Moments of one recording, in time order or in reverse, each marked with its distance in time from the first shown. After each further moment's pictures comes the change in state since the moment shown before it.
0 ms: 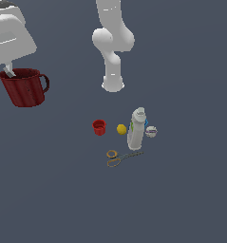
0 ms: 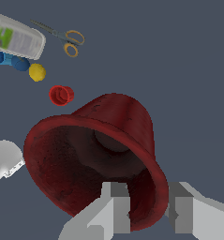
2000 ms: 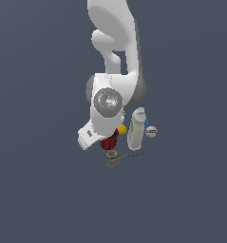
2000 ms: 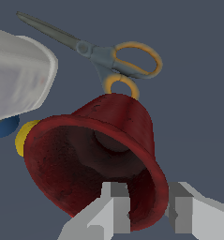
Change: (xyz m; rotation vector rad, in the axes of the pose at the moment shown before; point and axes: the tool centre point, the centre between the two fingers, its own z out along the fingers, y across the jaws) arm 0.211 -0.161 0.262 0.001 -0.001 -0.001
